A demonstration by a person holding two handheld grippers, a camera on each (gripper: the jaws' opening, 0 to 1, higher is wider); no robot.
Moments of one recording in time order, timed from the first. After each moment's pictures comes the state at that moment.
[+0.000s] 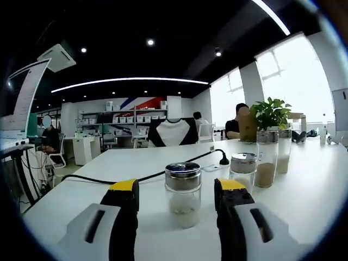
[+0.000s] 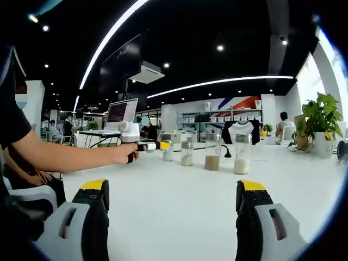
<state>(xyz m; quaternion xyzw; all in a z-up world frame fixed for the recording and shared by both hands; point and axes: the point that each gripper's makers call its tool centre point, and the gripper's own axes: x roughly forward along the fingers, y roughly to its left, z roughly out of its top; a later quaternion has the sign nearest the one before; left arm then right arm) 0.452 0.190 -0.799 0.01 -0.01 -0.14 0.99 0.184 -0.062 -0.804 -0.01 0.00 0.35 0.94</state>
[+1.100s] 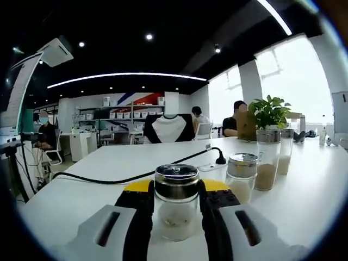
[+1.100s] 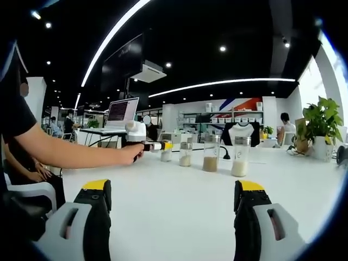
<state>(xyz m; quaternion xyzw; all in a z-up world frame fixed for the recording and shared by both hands) 0.464 0.174 -0.799 0.02 -0.01 -0.15 0.99 0.186 -0.069 -0.801 -0.03 0.00 0.35 0.94</state>
